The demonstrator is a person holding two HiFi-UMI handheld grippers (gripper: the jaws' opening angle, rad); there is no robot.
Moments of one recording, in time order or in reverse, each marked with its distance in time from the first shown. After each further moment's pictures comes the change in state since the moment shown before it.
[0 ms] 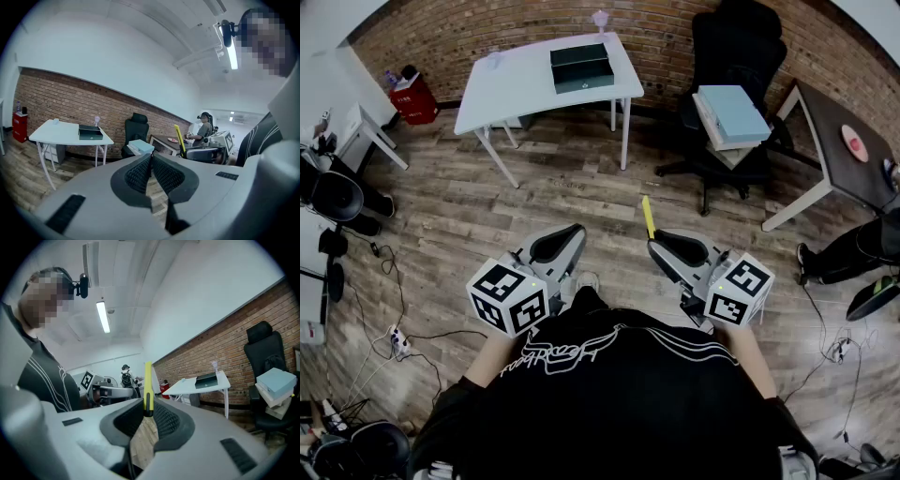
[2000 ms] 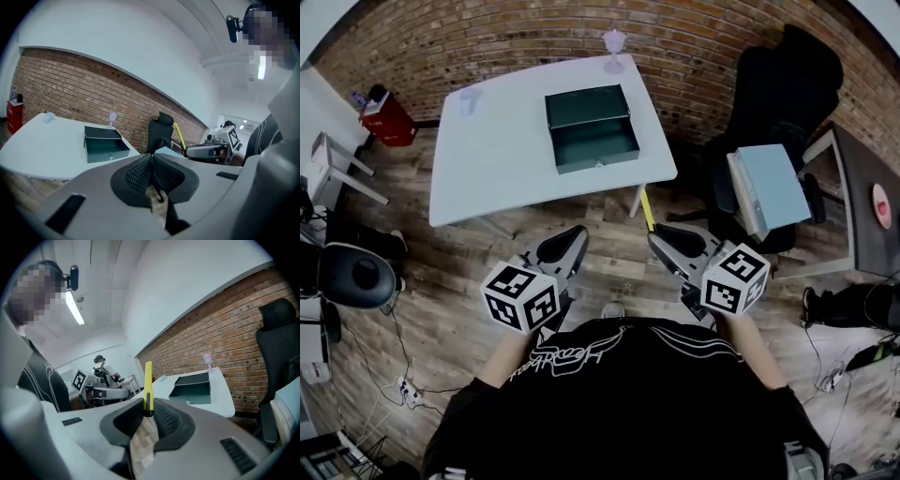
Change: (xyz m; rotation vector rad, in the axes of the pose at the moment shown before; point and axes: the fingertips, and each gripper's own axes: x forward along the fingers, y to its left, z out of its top) left arm 0.239 0.334 0.113 -0.124 0.040 0.037; right arm 0.269 -0.324 0.098 0.066 0.151 -0.104
